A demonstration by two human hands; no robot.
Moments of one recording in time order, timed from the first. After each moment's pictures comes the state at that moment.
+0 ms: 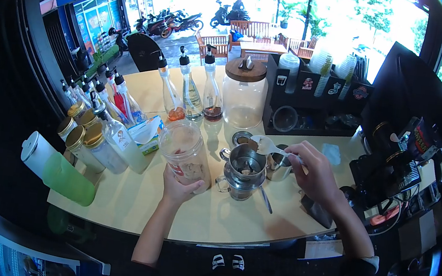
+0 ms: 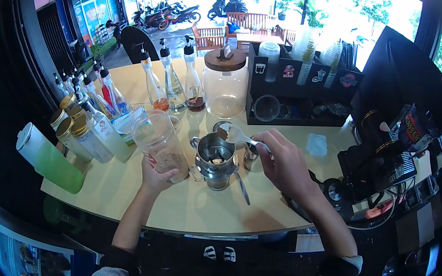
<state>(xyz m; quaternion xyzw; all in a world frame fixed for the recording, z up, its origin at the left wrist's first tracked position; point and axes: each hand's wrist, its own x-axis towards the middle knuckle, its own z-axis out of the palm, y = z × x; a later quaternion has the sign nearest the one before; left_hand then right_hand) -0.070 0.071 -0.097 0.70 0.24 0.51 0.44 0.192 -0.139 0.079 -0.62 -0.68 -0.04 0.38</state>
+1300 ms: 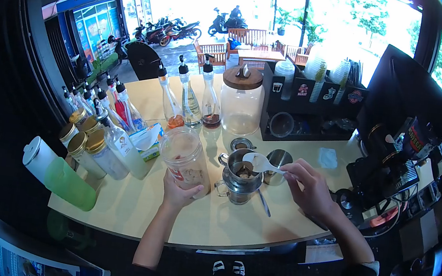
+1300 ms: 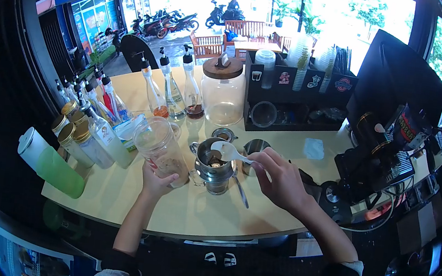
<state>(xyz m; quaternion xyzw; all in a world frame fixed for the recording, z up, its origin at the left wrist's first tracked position) -0.070 0.071 -0.096 0.70 0.23 0.53 0.42 0.184 -0.158 0.066 -0.61 -0.70 -0.06 0.37</state>
